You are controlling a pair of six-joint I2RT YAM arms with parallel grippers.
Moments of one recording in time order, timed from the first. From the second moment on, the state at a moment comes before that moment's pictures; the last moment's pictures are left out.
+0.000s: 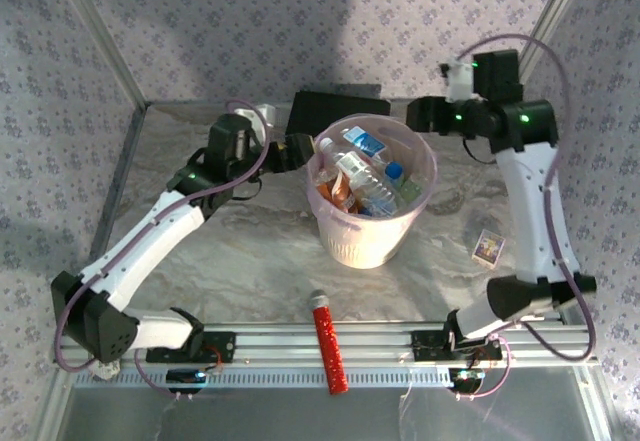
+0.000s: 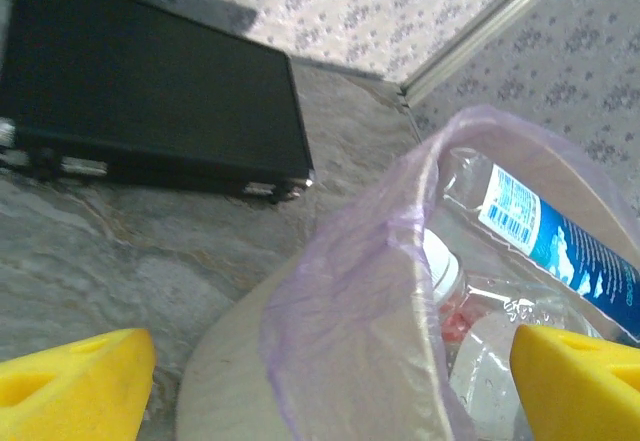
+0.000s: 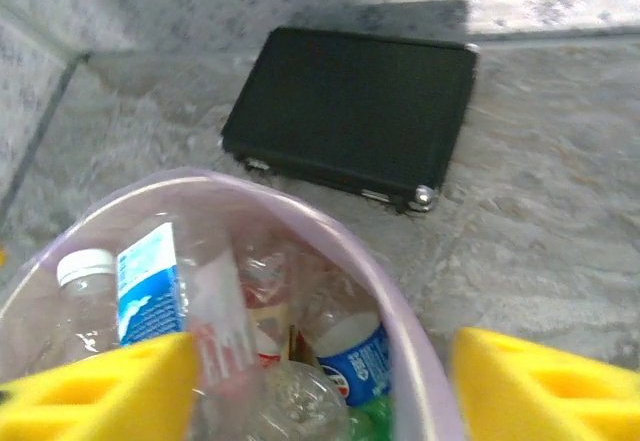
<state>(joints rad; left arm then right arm) -0.57 1.28 1.25 -0.37 0.16 -0.63 0.12 1.46 1.94 -1.19 -0.28 0.16</state>
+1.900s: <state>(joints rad) -0.01 1.53 0.41 0.64 -0.25 -0.08 0.04 1.52 0.37 0.66 0.34 0.02</state>
